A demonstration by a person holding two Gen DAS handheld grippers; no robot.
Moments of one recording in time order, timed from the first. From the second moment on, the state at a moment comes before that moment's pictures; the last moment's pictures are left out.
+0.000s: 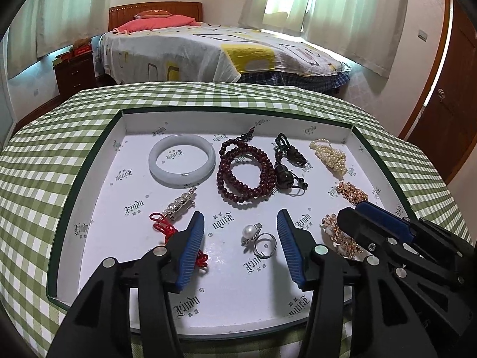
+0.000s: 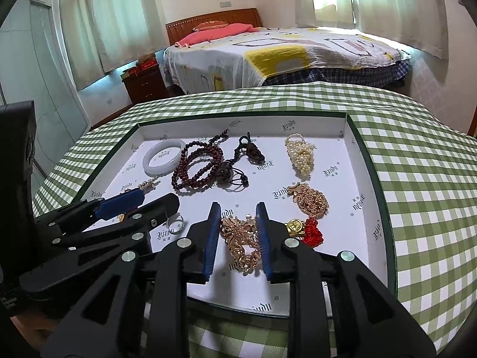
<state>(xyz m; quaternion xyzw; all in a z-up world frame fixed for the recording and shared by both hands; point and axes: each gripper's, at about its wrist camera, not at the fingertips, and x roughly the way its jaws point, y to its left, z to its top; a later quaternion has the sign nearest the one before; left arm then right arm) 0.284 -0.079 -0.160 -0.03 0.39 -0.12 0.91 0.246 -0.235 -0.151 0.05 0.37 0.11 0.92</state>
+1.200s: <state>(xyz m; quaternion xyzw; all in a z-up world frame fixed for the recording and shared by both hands) 0.179 -0.045 -0.077 -0.01 0.30 -0.08 0.95 0.143 -0.253 -0.065 0.05 0.31 0.07 0.95</state>
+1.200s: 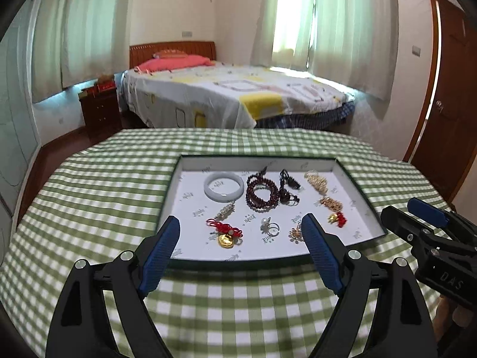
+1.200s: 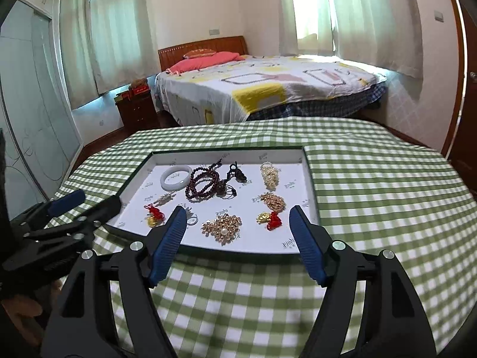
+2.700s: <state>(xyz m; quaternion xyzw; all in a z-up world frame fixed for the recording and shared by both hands) 0.011 0.008 0.036 -0.02 0.17 -0.01 0.98 -0.029 -0.249 0.064 0.01 0.19 0.03 0.98</state>
